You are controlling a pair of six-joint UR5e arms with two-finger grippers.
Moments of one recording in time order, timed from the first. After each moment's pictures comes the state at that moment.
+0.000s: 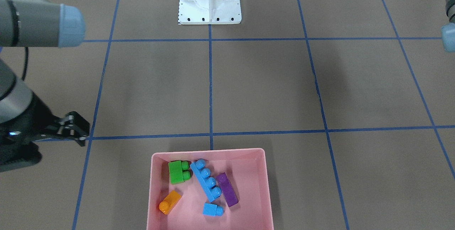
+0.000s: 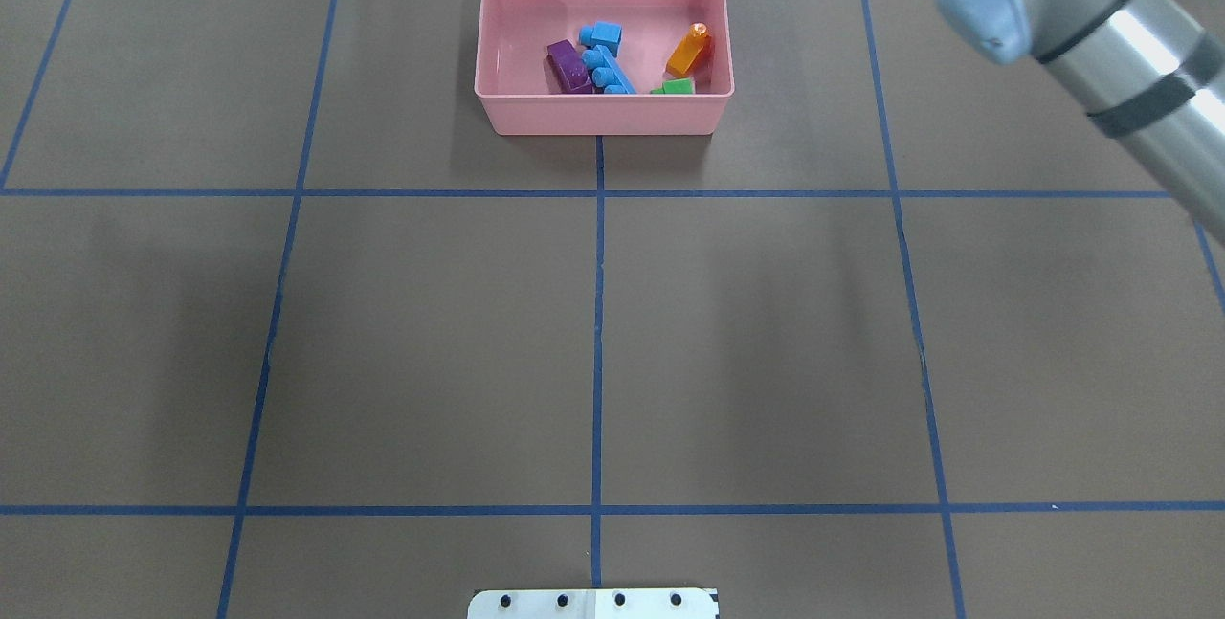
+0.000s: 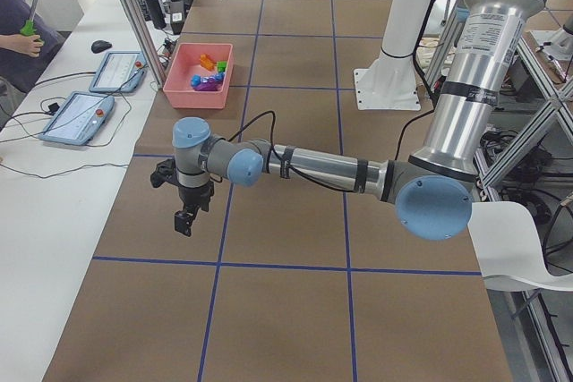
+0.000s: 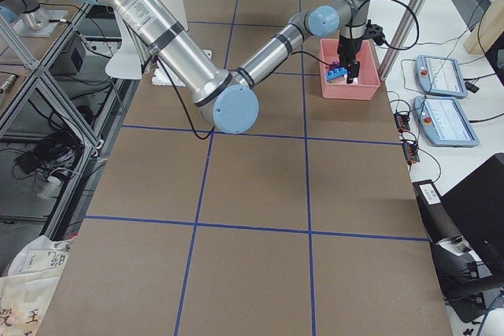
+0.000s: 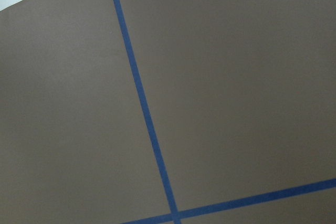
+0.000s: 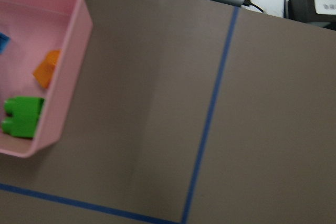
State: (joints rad) left arm -1.40 -1.81 -1.46 -1.69 -2.10 0.07; right arm 1.17 -0.88 1.55 -1.78 2.18 0.36
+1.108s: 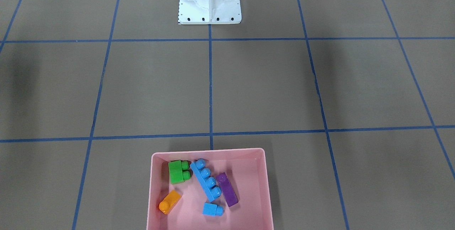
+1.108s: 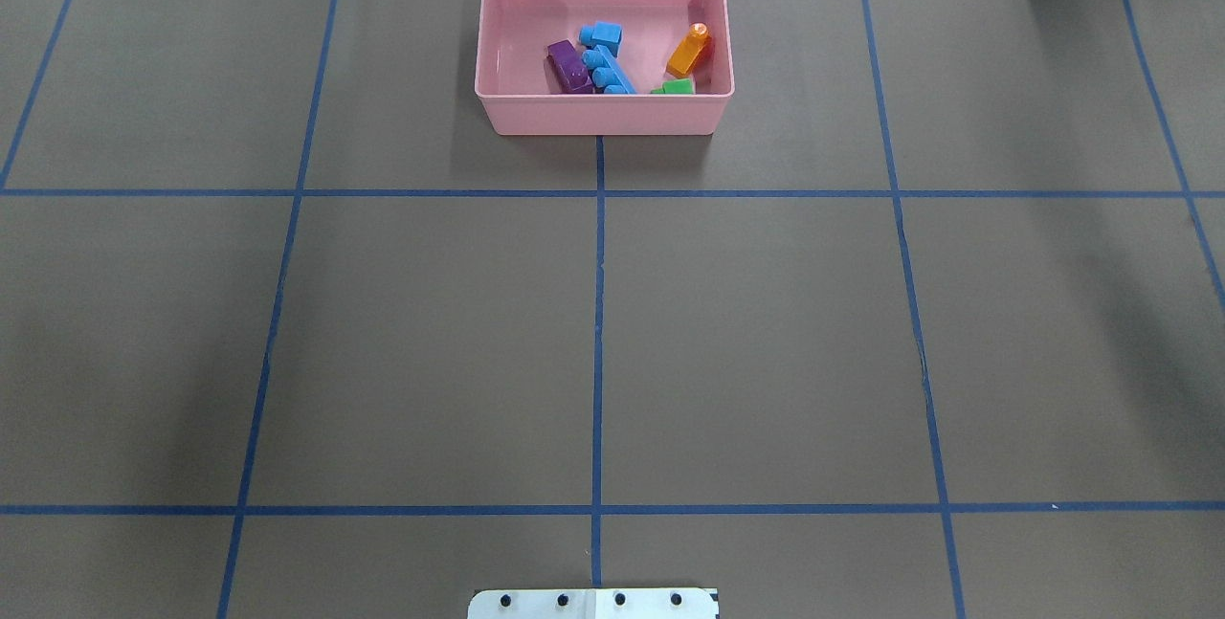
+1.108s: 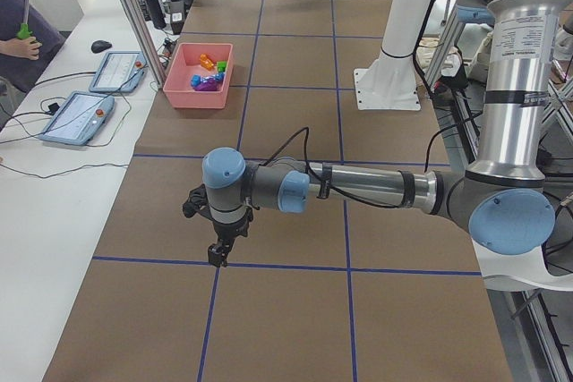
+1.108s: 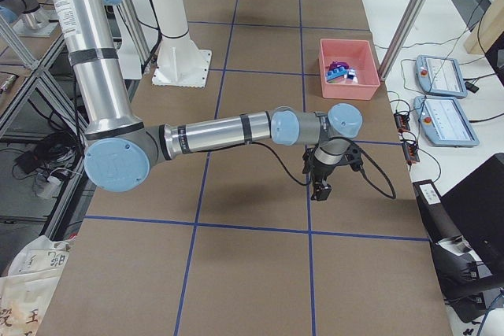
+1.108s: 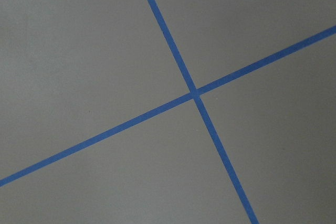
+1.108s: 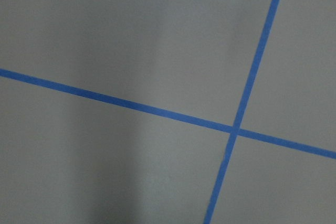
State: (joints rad) left arm -1.54 -1.58 -1.62 -1.64 -2.23 0.32; right arm 1.45 -1.37 1.55 -1.76 2.30 -0.14
